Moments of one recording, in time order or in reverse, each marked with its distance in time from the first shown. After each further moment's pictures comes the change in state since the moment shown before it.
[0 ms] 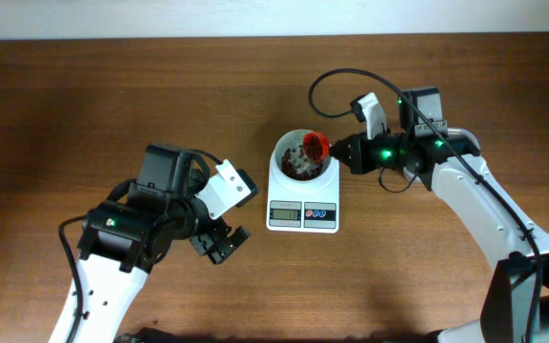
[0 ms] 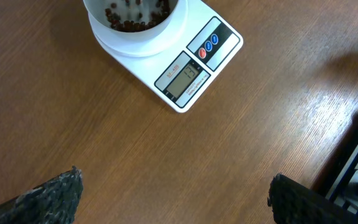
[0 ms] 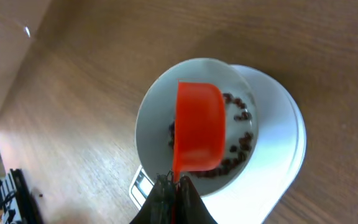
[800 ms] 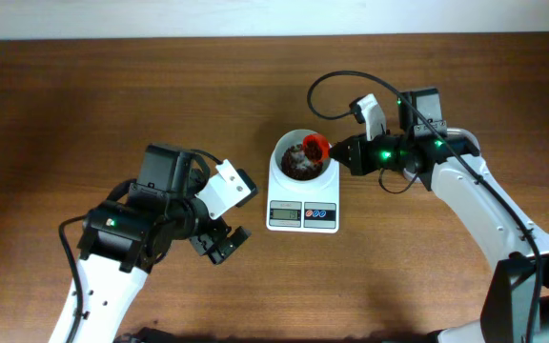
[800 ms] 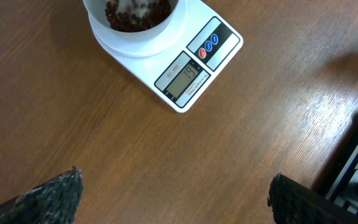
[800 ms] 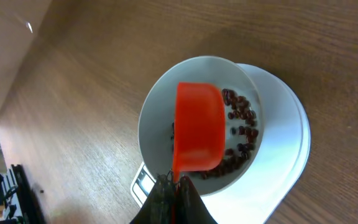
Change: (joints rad) left arm 0.000 0.000 0.000 0.000 0.000 0.000; right arm 0.002 0.000 0.000 -0.004 -0.008 -0.014
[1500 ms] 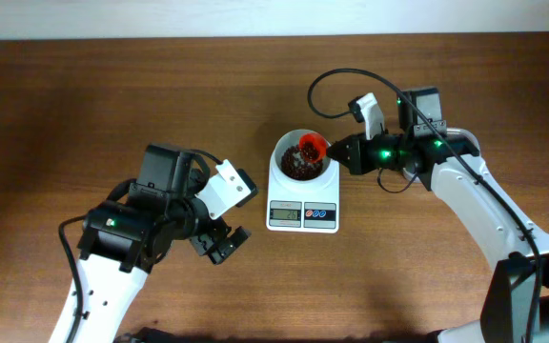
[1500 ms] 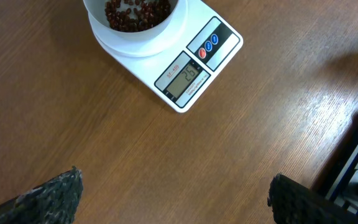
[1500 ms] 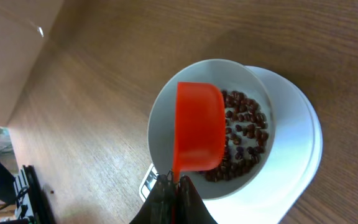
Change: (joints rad) left arm 0.000 0.000 0.000 0.000 0.000 0.000; right arm 0.002 0.000 0.000 0.008 -0.026 0.025
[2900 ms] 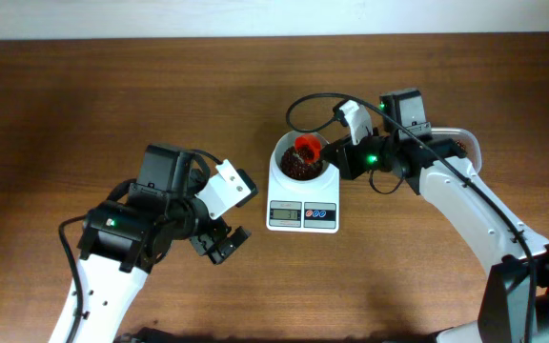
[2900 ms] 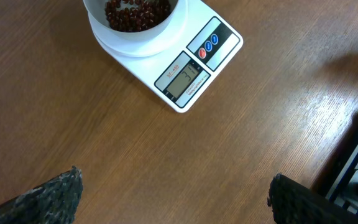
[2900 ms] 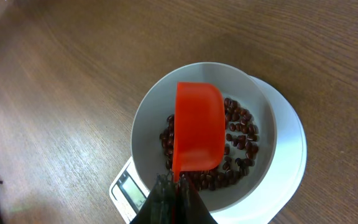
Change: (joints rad) left arm 0.000 0.000 0.000 0.000 0.000 0.000; right arm 0.071 0.000 0.000 0.021 0.129 -0.119
